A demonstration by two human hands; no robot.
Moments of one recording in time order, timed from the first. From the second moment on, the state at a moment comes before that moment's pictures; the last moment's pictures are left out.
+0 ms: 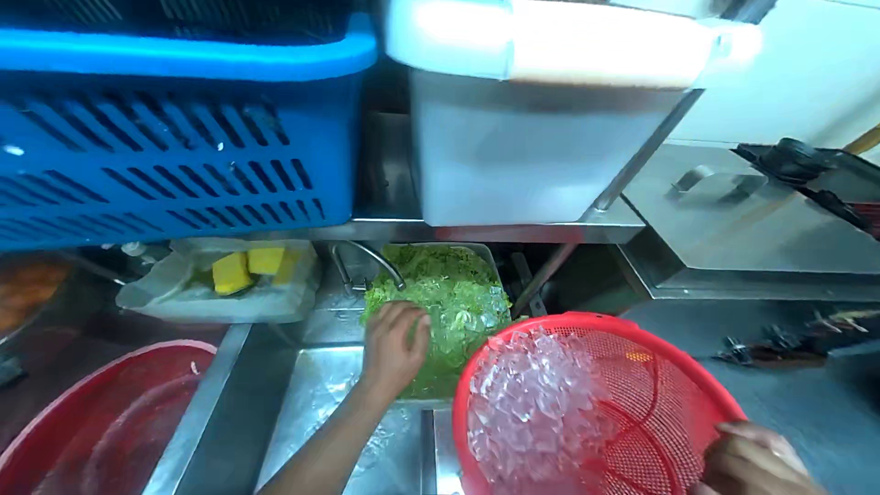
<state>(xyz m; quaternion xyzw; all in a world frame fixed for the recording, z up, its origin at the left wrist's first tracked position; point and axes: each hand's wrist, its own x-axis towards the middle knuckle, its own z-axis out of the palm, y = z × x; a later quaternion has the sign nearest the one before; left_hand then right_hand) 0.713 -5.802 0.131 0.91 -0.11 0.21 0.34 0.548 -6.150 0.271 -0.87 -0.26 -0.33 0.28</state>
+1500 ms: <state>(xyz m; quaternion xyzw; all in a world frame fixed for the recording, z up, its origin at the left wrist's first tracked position) 0.701 -5.828 0.089 0.96 -0.18 -0.11 0.16 0.513 -6.159 0.298 -0.87 -0.25 -0.35 0.23</state>
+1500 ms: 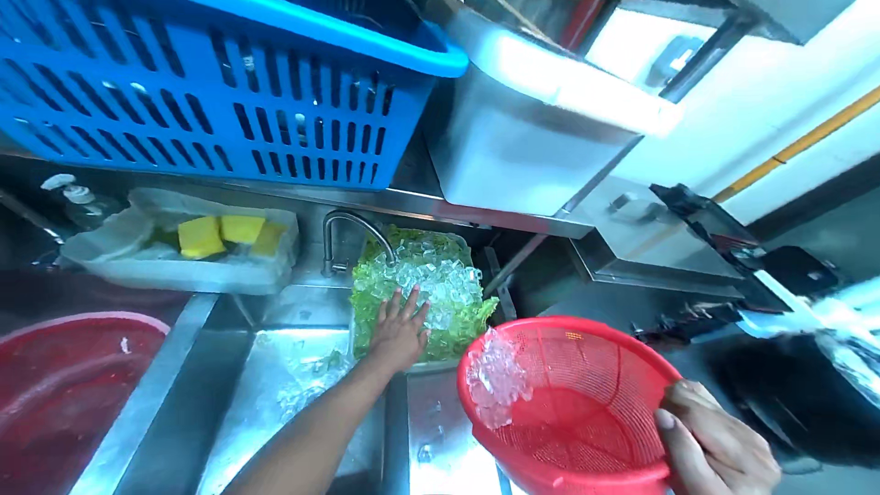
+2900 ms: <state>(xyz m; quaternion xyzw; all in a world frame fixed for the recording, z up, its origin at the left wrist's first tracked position) 0.669 -5.786 0.057 0.95 -0.04 0.13 0.27 0.668 -6.005 0.384 -0.90 -0.38 -0.19 0.02</state>
